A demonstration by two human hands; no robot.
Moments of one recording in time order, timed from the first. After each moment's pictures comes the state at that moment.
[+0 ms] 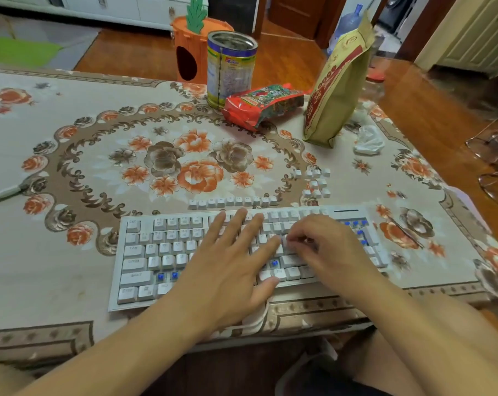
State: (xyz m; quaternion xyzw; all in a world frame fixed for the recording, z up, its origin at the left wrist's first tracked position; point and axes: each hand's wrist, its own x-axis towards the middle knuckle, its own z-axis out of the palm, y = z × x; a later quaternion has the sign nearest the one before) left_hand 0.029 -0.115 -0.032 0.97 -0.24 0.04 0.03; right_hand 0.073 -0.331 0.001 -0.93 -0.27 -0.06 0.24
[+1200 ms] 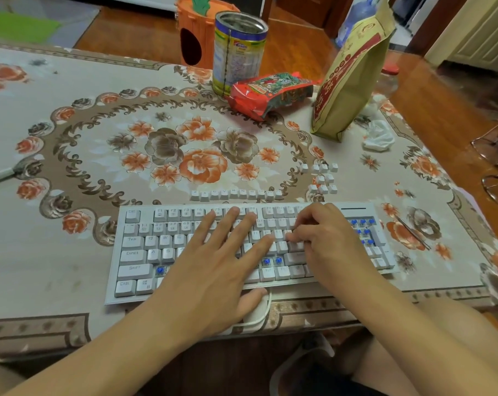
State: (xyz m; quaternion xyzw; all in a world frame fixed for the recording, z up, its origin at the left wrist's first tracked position) left_hand 0.016 -0.095 -0.036 0.97 -0.24 0.03 0.02; right_hand 0.076 -0.316 -0.008 -0.96 -0.22 -0.07 0.16
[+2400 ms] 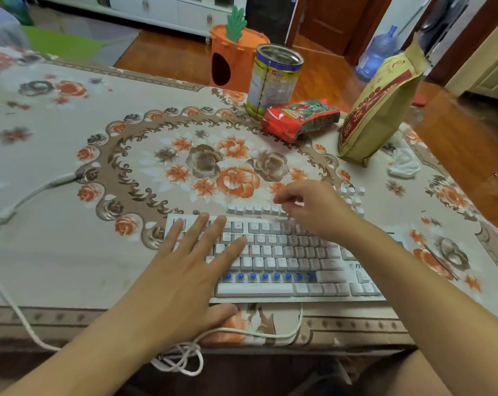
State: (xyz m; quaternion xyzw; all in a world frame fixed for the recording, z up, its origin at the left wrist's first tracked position) left_hand -0.005 -0.013 -0.037 0.99 -0.16 0.03 0.00; right_hand 0.150 -0.239 0.038 -0.95 -0.23 0.07 0.22
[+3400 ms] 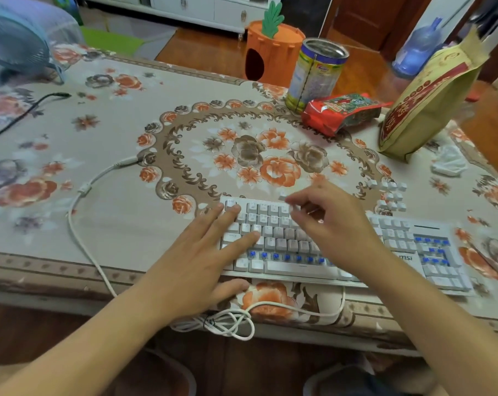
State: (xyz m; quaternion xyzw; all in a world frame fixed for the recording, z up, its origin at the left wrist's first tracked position) left_hand -0.036 0.043 -0.051 0.98 -0.17 0.06 0.05; right_hand 0.063 -0.186 0.040 -0.91 -0.25 0.01 0.33
